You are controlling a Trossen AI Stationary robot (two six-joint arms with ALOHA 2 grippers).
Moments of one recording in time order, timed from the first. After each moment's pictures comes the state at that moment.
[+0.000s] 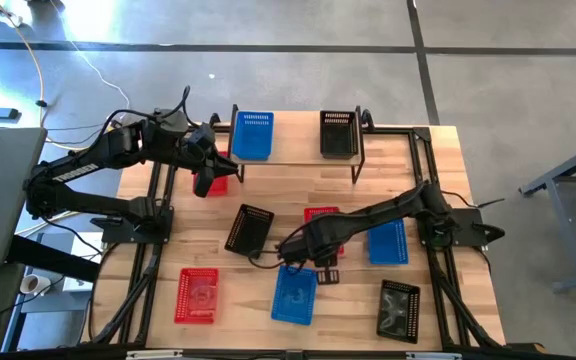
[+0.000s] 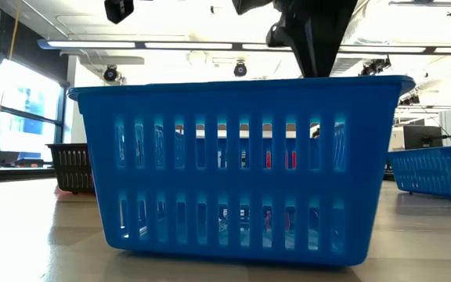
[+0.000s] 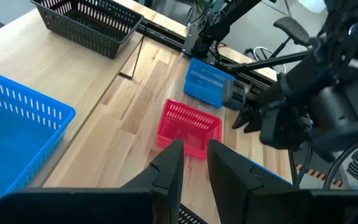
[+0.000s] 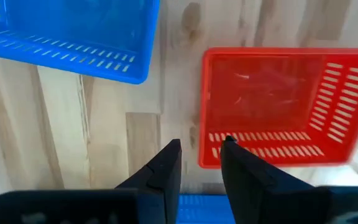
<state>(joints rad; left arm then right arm) 0.43 0.99 1.20 -0.74 0.26 -0.26 0.30 2.11 1.98 -1.48 0.00 0.22</state>
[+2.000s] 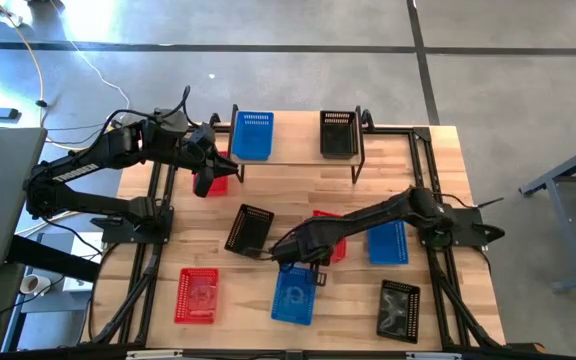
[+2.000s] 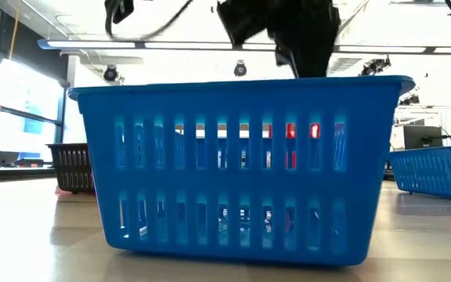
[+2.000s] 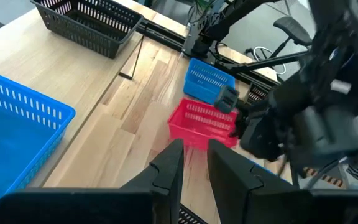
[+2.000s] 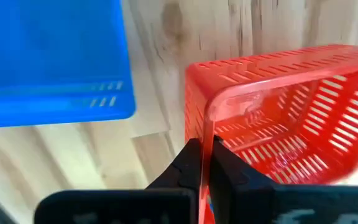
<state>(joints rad) 0.43 0.99 1.20 -0.74 0.26 -0.26 0.28 2.16 1.98 -1.45 -0.02 0.47</state>
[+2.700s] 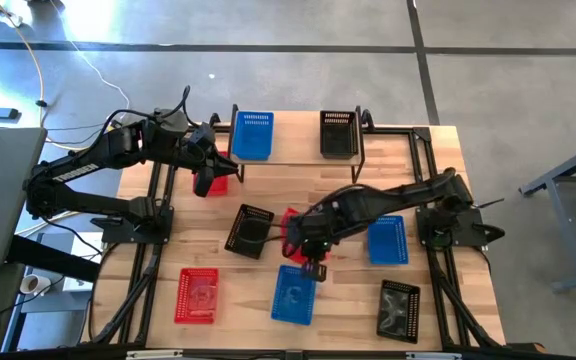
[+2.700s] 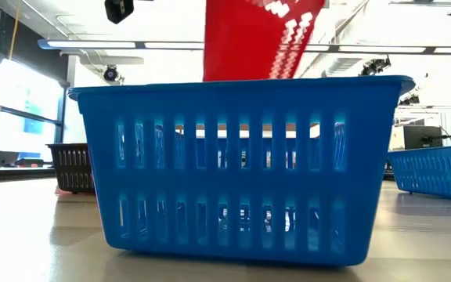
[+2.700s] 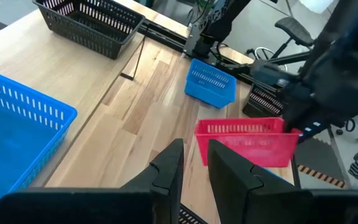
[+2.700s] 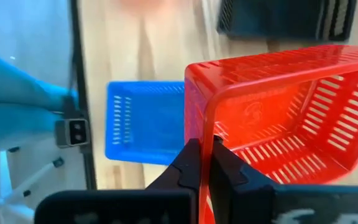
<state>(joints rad) 0.43 0.99 1.20 -0.74 0.25 -0.26 0.27 1.90 1.98 -1.17 -0.08 0.42</state>
